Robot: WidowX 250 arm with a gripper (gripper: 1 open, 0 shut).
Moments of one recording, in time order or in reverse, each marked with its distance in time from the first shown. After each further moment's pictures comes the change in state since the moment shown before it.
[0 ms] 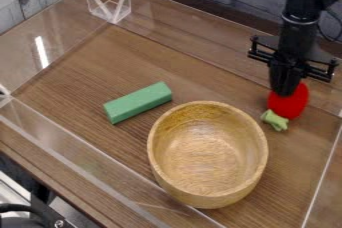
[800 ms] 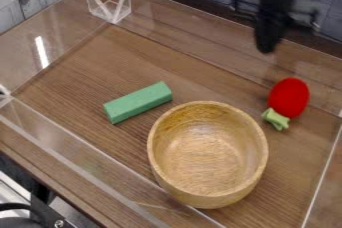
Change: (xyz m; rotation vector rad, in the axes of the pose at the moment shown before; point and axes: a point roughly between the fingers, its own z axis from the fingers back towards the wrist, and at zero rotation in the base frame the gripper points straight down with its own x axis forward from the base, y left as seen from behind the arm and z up) arm 0.018 0.056 0.057 -0.039 -0.073 0.058
